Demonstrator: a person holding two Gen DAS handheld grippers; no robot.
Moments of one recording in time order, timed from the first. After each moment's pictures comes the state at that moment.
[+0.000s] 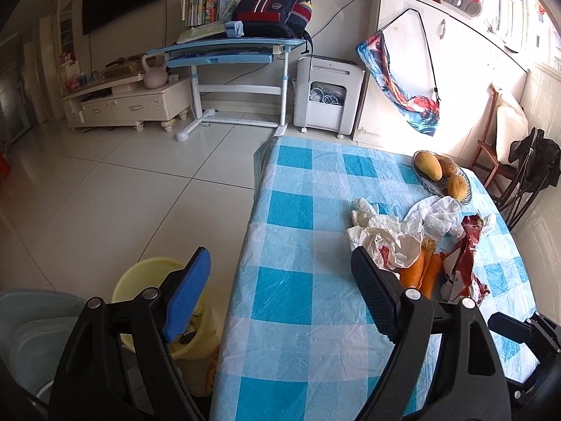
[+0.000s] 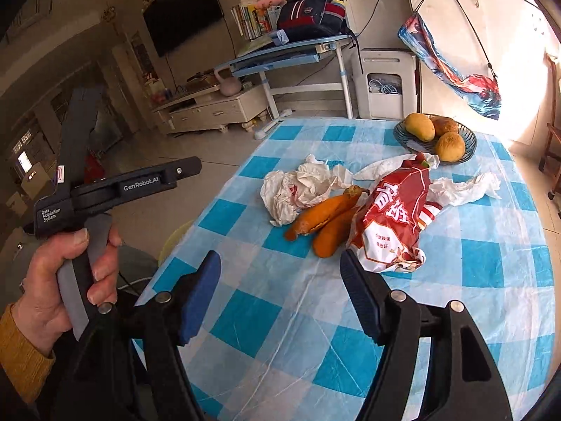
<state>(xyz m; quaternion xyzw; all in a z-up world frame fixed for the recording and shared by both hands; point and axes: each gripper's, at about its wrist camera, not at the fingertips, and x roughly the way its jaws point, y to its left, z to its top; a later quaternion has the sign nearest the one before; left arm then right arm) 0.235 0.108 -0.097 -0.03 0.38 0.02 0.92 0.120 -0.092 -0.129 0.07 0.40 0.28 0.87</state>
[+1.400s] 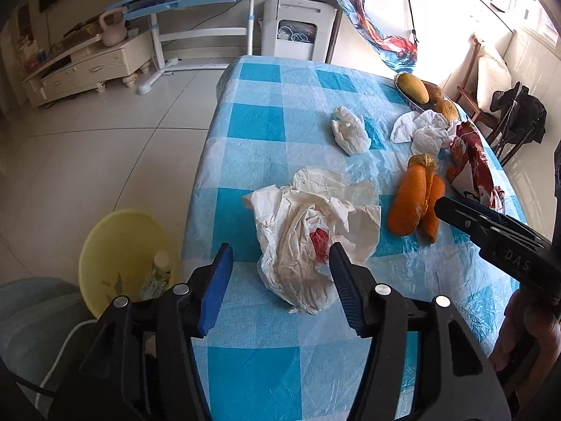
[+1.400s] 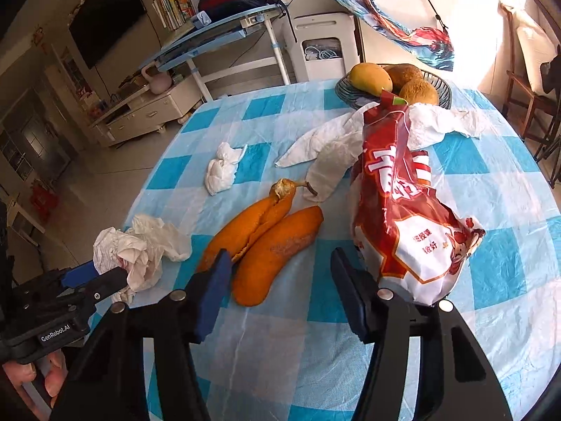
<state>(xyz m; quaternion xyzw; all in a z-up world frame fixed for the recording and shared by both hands) 0.240 0.098 -0.160 -0.02 0.48 -0.05 0.87 0.192 -0.111 -0.170 0.09 0.45 0.11 0.88</state>
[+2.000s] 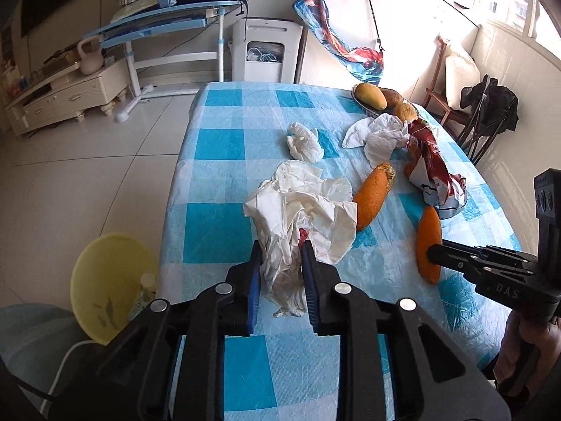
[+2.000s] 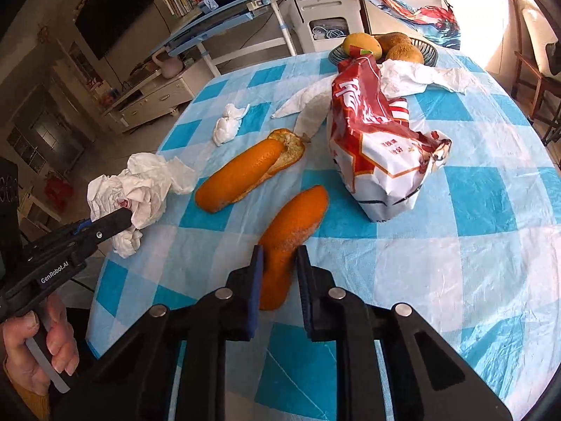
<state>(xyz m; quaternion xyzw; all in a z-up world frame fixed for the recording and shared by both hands) 0.211 0.082 -0.138 -0.01 0.43 -0.11 0.89 0.131 -0.147 -0.174 0.14 0.48 0.15 0.85</state>
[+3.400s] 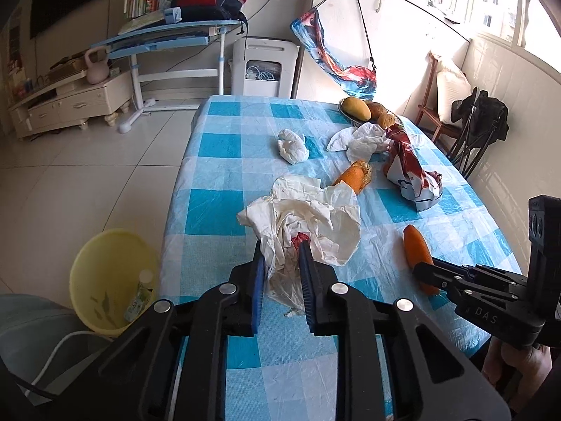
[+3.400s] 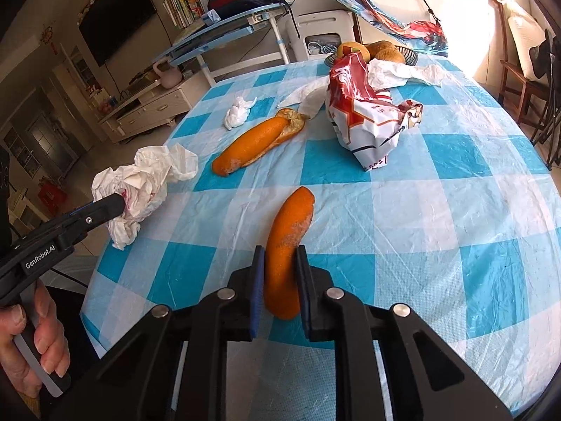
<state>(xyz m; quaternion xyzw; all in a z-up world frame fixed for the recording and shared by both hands) 0.165 0.087 -0.132 -0.03 0.39 -0.11 0.91 0.097 -0.126 -0.177 0.12 0.44 0.13 0.88</state>
